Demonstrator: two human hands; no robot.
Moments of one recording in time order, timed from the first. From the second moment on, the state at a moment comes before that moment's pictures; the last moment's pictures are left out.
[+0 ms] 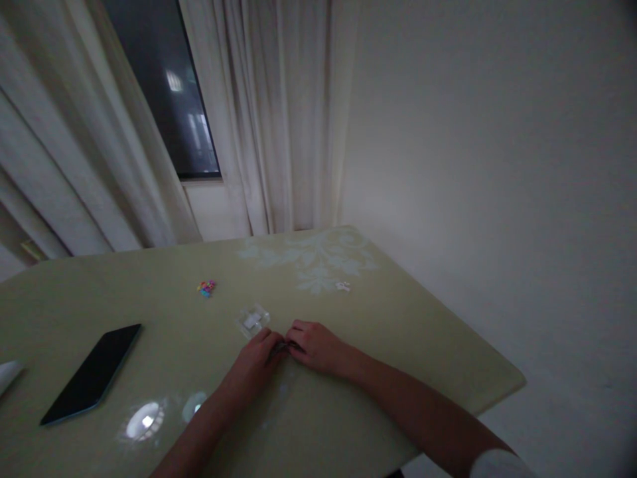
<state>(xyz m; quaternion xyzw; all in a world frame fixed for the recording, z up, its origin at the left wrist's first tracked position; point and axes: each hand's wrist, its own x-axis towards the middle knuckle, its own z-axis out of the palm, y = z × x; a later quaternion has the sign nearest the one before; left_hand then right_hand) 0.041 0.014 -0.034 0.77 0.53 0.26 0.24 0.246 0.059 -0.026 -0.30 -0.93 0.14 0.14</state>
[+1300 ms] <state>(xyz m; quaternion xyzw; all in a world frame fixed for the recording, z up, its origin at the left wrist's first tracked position) 0.038 0.011 -0.025 0.77 0.52 0.27 0.27 0.242 0.057 -0.027 -0.32 -0.90 0.22 0.19</state>
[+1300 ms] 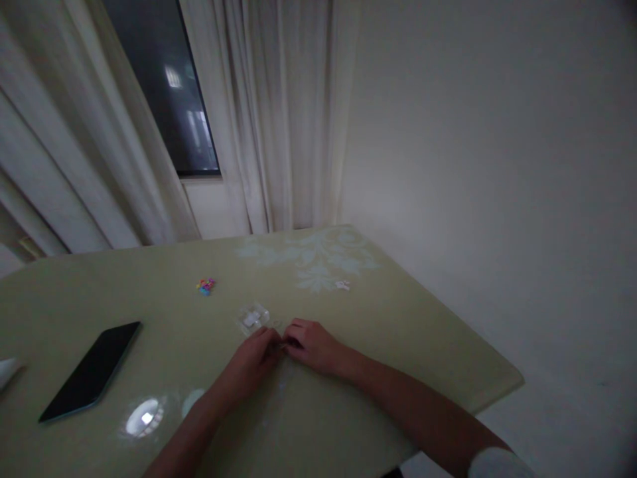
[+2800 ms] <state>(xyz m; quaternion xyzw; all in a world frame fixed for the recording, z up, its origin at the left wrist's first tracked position) 0.006 -0.001 0.000 0.77 0.51 0.16 0.35 0.264 0.007 0.035 -0.19 -0.94 0.22 -0.16</state>
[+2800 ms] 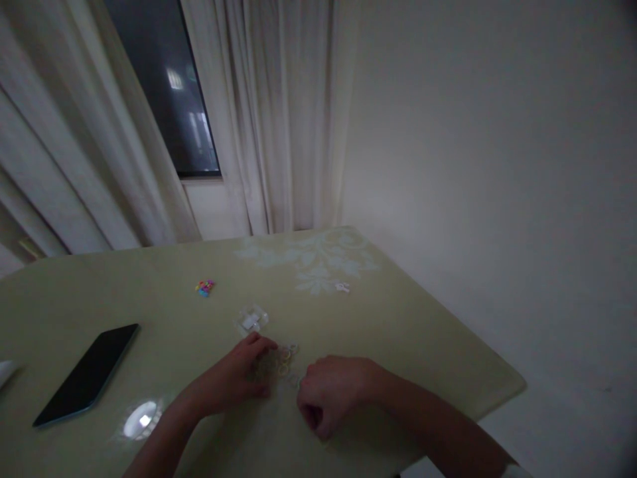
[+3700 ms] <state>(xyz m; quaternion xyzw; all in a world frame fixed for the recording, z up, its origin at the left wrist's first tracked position) 0.023 0.008 -0.013 0.74 0.52 0.22 0.36 0.263 0.060 -0.010 -0.34 -0.89 0.27 0.15</state>
